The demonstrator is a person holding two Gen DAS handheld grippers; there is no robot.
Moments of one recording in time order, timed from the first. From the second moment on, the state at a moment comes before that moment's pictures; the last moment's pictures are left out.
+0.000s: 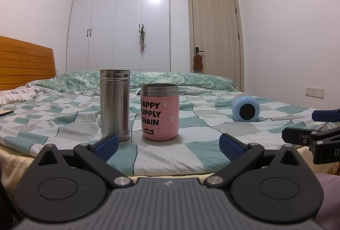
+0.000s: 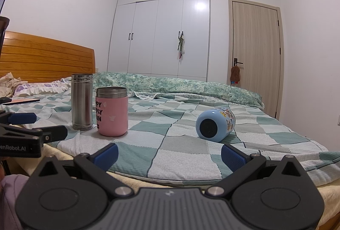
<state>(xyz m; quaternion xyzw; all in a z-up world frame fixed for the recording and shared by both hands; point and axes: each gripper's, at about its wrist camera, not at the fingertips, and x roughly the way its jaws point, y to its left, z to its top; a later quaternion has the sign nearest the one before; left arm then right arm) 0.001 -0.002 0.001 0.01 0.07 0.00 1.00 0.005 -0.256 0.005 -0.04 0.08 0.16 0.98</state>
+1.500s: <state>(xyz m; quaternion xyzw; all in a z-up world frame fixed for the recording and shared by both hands) 0.003 -0.005 0.009 0.02 0.08 -0.01 1.00 0.010 -0.255 0.006 -0.04 0.08 0.16 0.98</state>
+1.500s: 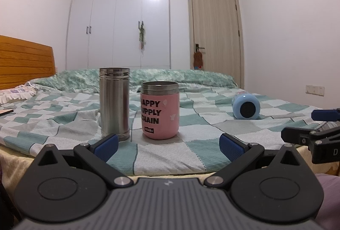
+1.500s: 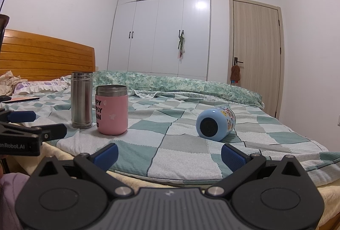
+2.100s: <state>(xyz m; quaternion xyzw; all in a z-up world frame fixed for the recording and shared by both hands) 0.142 -0.078 0.092 0.09 0.16 -0.14 0.97 0.105 -0.321 0.050 -0.05 0.13 0.13 0.98</state>
